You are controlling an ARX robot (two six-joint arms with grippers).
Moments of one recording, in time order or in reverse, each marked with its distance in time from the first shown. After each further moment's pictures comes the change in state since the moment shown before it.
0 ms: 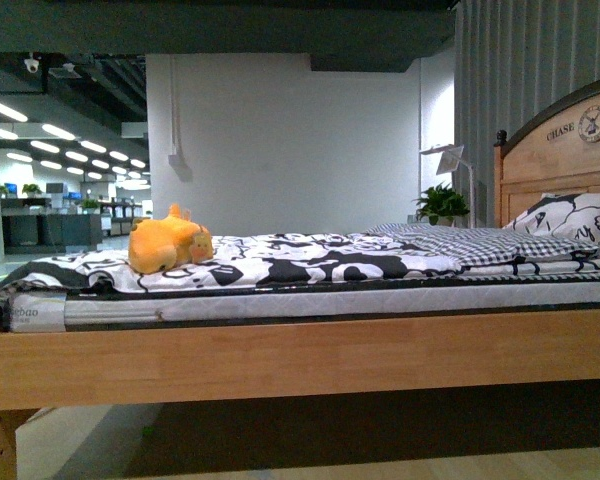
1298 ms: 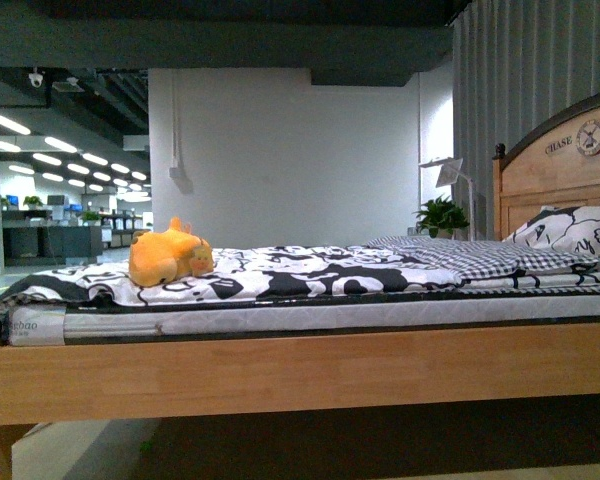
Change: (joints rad) left arm 0.000 0.000 0.000 0.000 0.000 0.000; right arm 0.000 0.000 0.000 0.000 0.000 0.000
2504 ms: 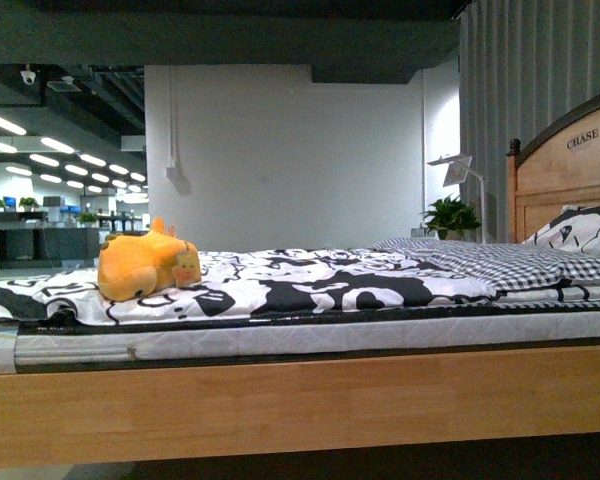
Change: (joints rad) left arm 0.000 0.000 0.000 0.000 0.000 0.000; right arm 0.000 0.000 0.000 0.000 0.000 0.000
